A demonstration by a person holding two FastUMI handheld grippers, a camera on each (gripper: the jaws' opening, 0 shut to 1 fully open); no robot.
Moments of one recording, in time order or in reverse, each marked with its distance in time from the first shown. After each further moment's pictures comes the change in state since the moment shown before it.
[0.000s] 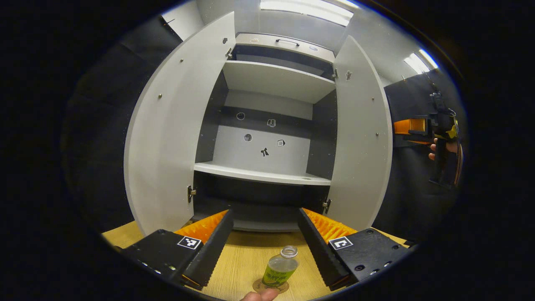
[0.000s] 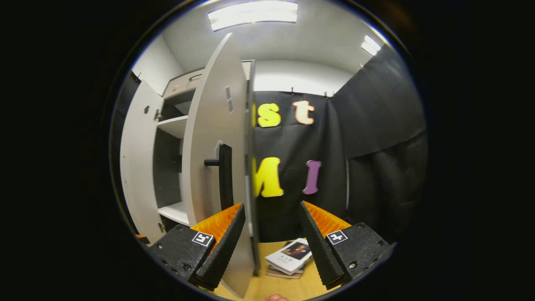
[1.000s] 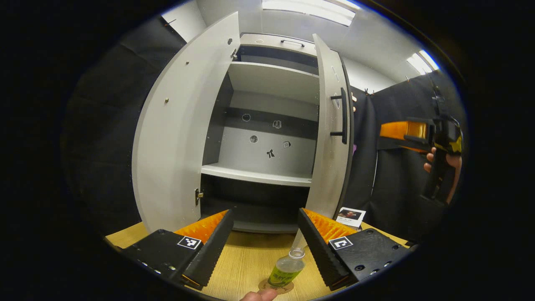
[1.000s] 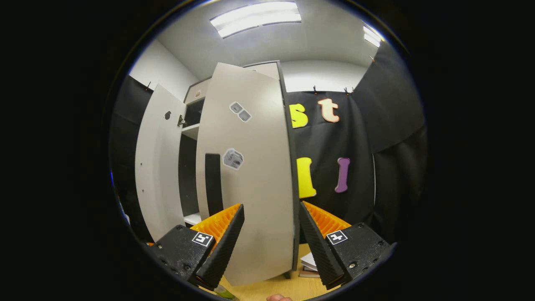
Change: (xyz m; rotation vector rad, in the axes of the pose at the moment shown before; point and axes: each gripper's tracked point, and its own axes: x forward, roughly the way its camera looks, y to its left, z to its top) left arm -0.002 0.014 0.017 0.008 -0.004 0.029; right arm -0.034 -0.024 -0.022 0.041 -0.023 0.103
